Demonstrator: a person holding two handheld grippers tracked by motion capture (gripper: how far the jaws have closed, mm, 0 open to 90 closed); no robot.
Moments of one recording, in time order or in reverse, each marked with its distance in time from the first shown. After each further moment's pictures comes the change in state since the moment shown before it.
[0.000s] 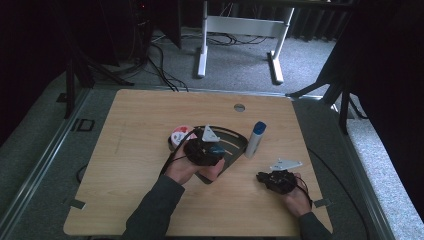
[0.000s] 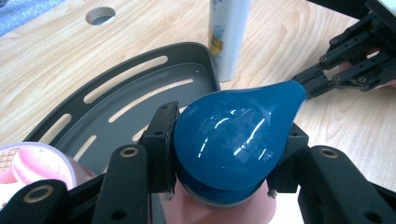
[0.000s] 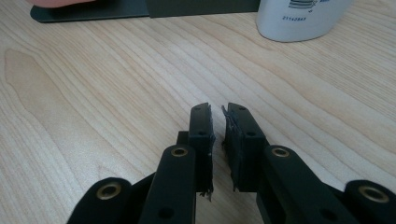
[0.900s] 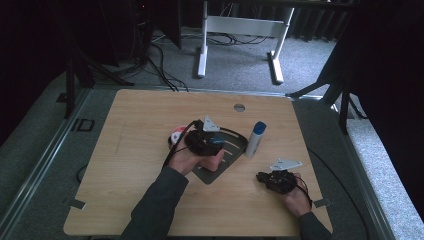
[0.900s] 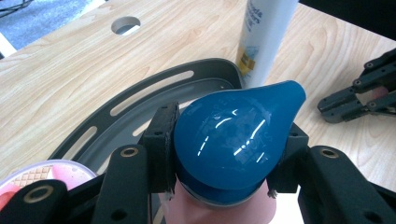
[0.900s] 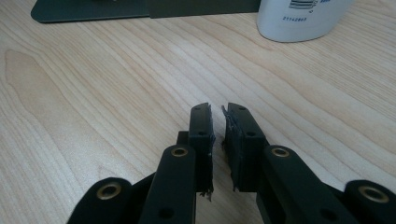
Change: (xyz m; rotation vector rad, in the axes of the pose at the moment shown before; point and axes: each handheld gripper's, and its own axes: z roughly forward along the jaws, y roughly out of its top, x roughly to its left) left arm 0.019 0.014 0.011 -0.015 0.048 -0.038; right arm 0.000 0.000 0.000 -0.001 0.002 0.000
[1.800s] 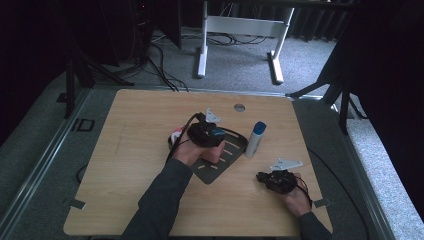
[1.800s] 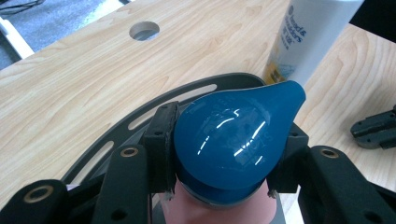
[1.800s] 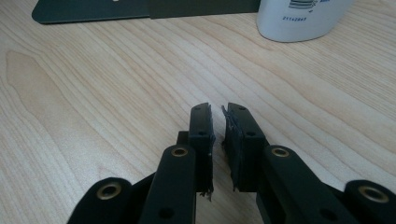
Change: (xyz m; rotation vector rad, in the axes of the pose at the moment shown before) left arm 0.018 0.013 0.020 -0.003 0.037 -0.034; right arm -0.001 0.000 0.000 -0.001 0.003 0.004
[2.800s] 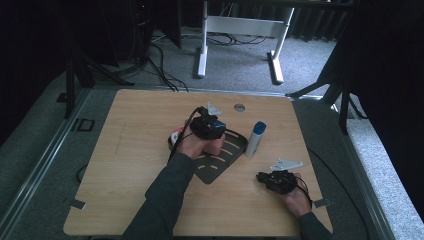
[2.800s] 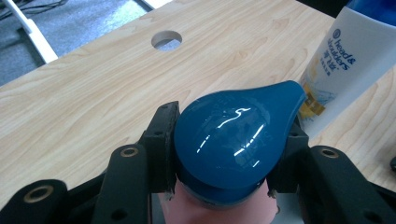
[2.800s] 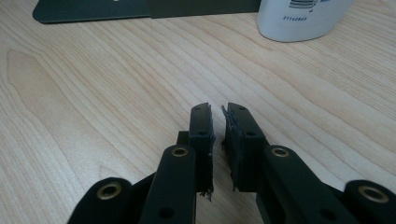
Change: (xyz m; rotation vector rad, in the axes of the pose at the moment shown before) left arm 0.012 0.013 0.018 -0.010 0.061 -0.036; right arm 0.000 0.000 0.000 0.000 0.000 -0.001
